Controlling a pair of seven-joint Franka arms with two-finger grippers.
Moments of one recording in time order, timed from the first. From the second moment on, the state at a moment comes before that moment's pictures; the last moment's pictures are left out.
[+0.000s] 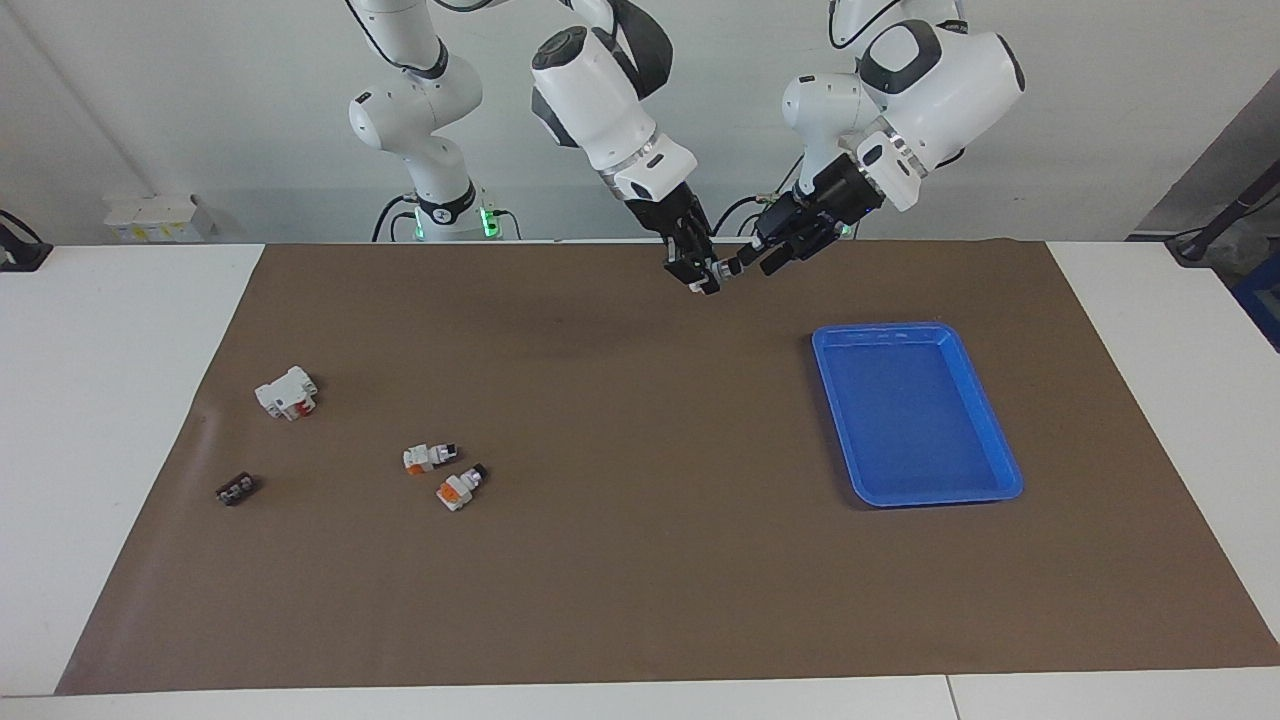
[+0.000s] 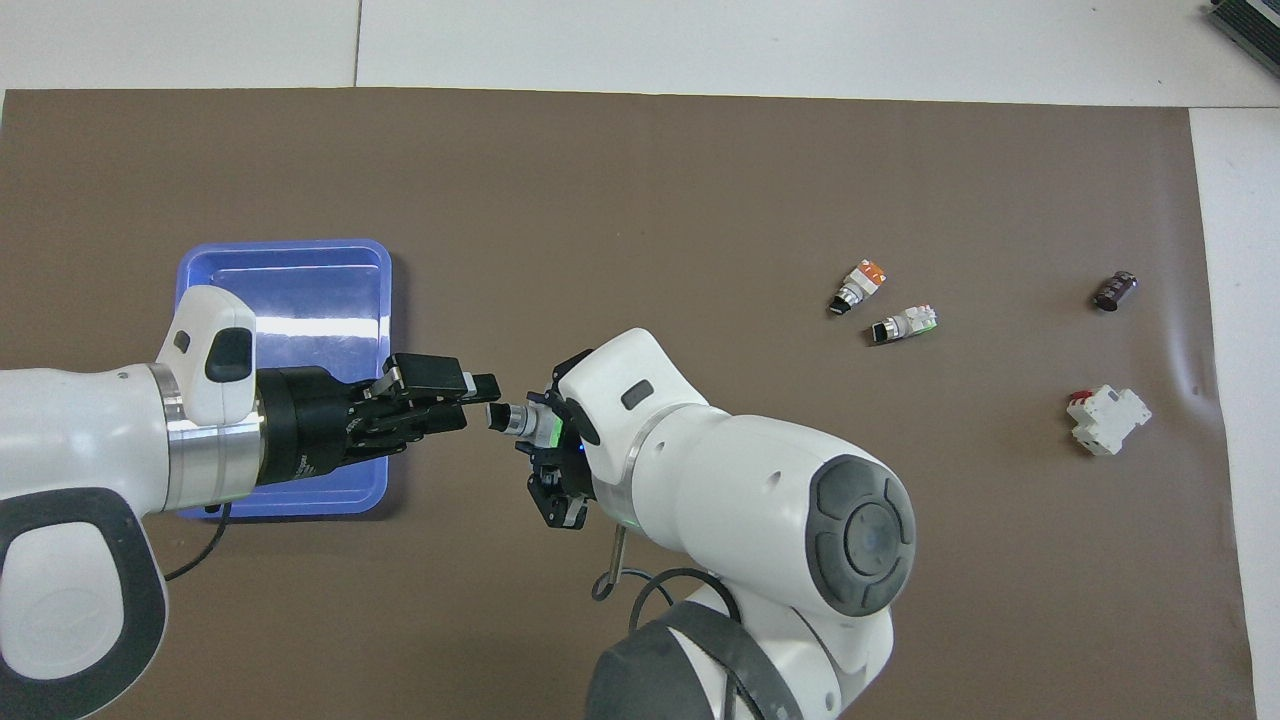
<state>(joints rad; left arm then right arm) -0.13 -0.31 -0.18 -2.20 -0.91 2.12 -0.29 0.71 0.03 0.01 -1.95 0.45 2.49 -0.94</state>
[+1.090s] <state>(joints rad) -0.13 -0.30 -0.17 -2.21 -0.96 2.13 -0.33 0.71 0.04 0.01 -1.95 0.45 2.49 -0.94</state>
